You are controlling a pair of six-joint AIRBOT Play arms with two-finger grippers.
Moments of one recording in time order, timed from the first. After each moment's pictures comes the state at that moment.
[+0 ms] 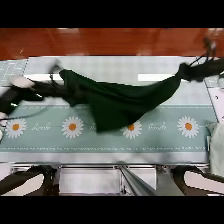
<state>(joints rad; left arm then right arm) -0.04 -1.23 0.94 0.46 -1.05 -1.17 -0.21 -1.37 1.37 -1.02 1.16 1.40</state>
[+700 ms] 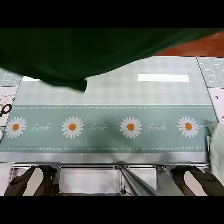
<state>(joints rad) 0.49 -0.77 1.75 0.47 -1.10 -1.19 -0.21 -0.82 1.93 -1.06 1.21 1.43</state>
